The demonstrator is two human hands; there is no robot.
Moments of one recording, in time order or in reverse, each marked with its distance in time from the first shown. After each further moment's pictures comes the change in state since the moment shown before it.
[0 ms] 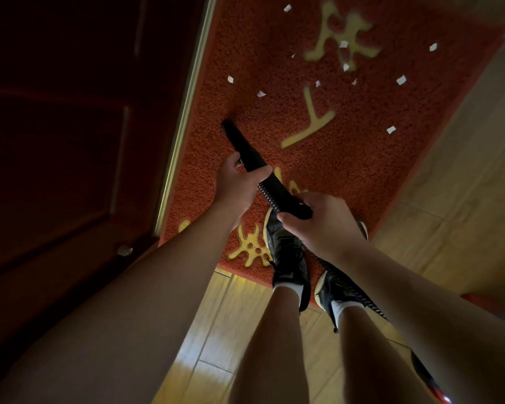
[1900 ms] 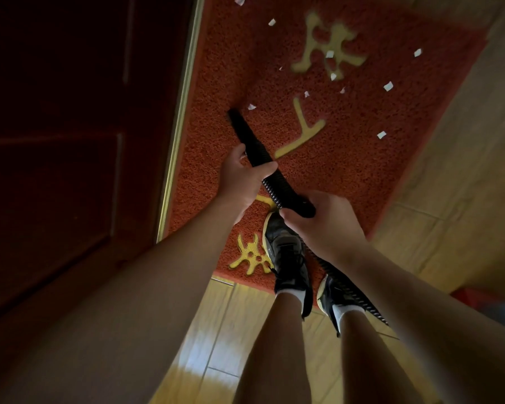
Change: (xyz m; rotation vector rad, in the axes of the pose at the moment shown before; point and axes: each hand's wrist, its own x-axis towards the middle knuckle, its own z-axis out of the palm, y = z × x) left_hand 0.020 0.034 0.017 0.101 -0.054 0.025; right_hand 0.011 -0.008 -0.020 0.053 0.082 0.084
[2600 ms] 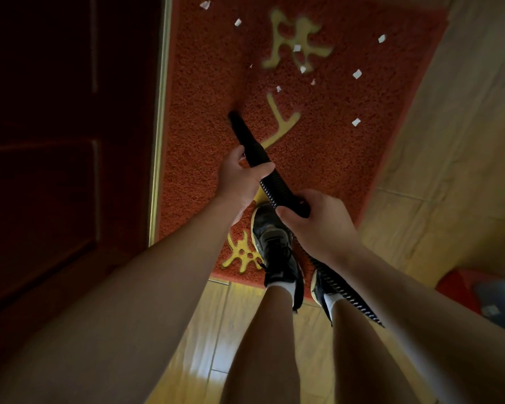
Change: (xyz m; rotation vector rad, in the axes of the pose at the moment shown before) left_hand -0.020 -0.004 0.037 0.072 -0.051 0.003; right_hand -0.028 0.022 -0.014 0.071 0.043 0.149
